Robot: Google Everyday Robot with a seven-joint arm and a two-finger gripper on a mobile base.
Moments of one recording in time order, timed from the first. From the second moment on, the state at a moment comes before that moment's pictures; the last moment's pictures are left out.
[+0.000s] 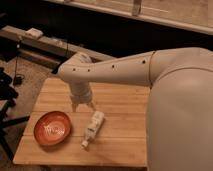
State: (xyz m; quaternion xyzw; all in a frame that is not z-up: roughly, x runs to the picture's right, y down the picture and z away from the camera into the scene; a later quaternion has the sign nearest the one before) arm -0.104 0.103 0.703 -0.26 0.23 0.64 0.68
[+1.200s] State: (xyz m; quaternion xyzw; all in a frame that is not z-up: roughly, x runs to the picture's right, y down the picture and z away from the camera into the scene) arm -0.079 0.127 0.723 -0.25 0.27 0.65 0.66
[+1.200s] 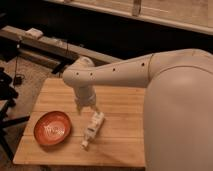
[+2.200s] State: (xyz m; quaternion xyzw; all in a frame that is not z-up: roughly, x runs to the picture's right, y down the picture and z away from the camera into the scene) arm -0.075 0.184 0.776 -0.30 0.27 0.68 0.61
